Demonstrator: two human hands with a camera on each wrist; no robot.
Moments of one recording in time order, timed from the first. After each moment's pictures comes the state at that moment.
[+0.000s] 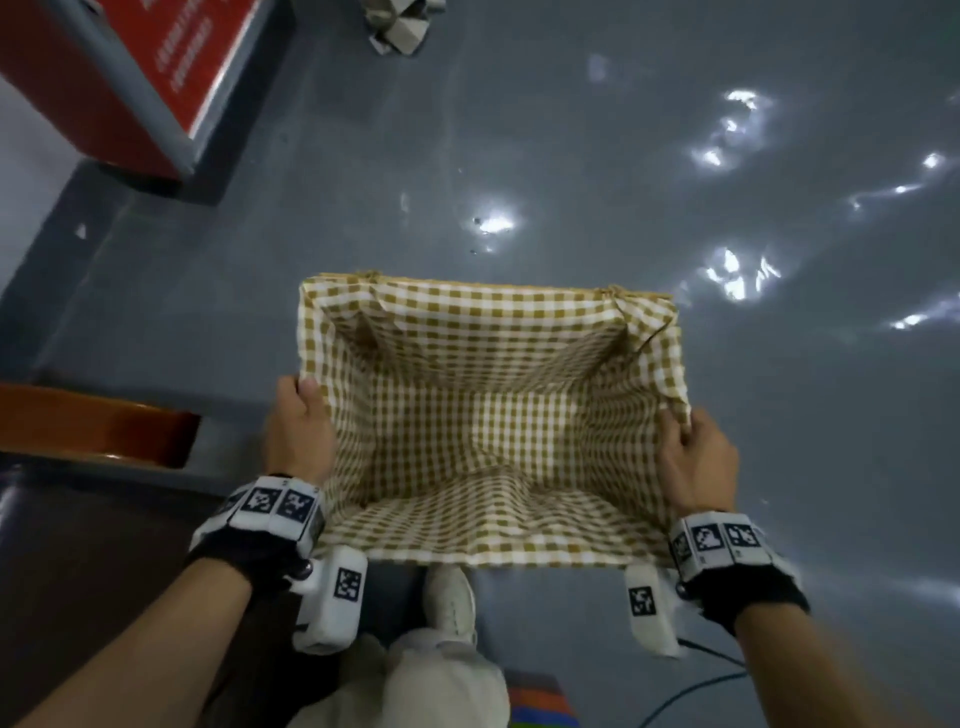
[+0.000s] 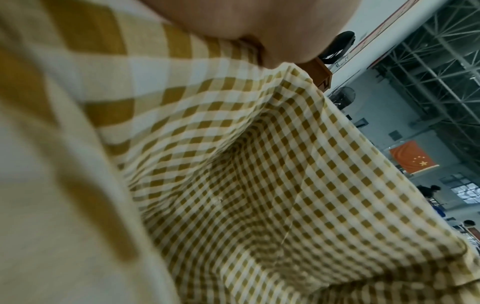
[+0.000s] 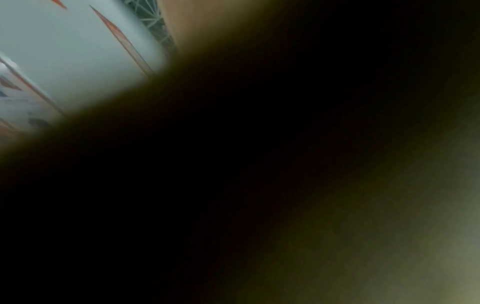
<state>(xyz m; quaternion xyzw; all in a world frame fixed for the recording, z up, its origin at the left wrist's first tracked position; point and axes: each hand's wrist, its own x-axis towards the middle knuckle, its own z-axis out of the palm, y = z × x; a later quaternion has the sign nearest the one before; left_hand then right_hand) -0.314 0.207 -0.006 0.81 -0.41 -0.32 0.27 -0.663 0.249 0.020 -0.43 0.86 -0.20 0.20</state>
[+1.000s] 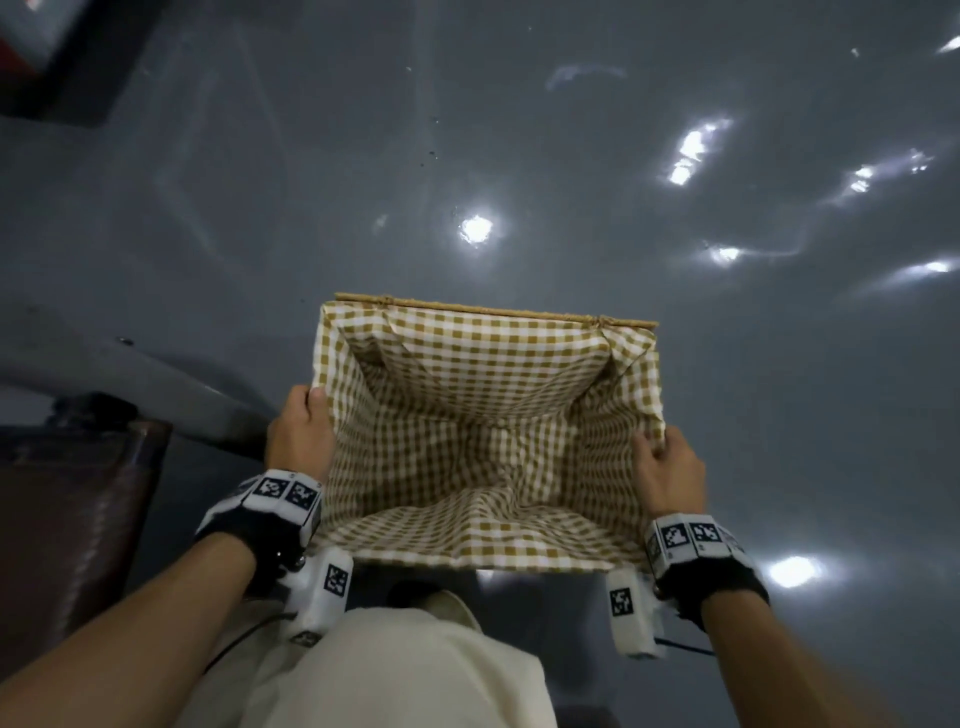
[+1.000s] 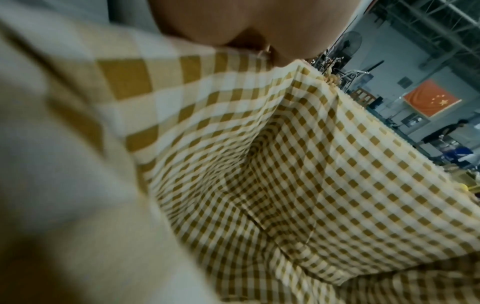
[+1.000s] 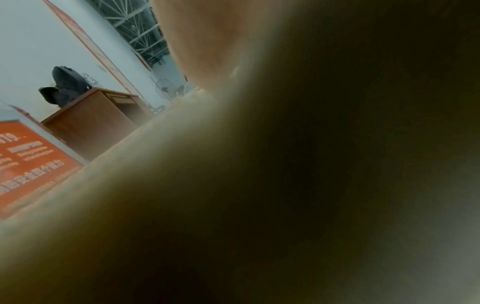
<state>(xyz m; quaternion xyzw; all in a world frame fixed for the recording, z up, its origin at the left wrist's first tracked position) -0.364 0.296 -0.314 0.80 -0.46 -0.33 0.21 -0.704 0.377 -0.319 -0.34 0.88 -0.19 0.26</state>
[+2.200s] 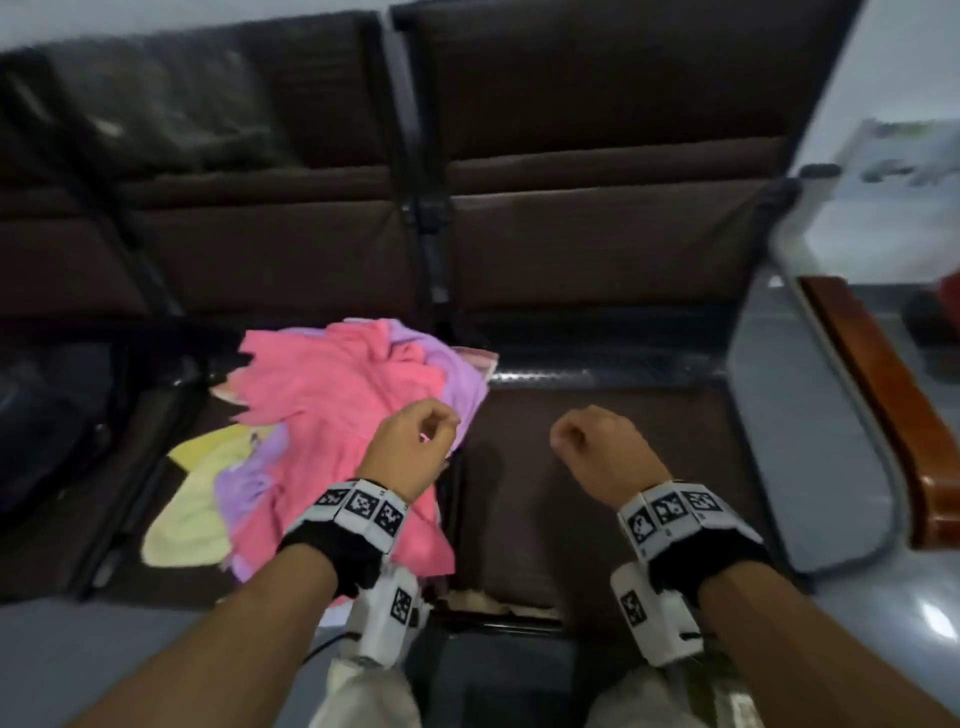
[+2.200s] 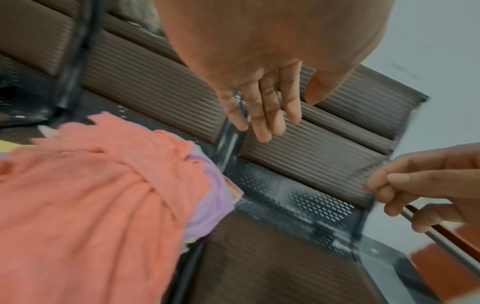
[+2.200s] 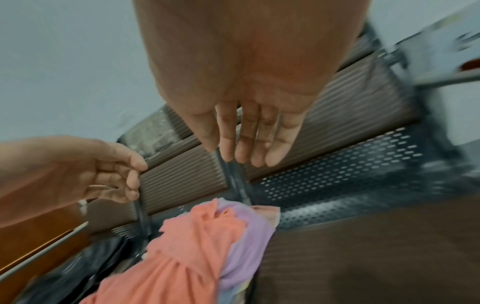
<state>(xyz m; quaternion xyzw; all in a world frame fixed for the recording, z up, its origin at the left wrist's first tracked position) -0.052 0.732 0.097 0.90 -0.01 -0.12 0.41 -0.089 0.507 0.098 -0.93 0.03 0.14 0.34</state>
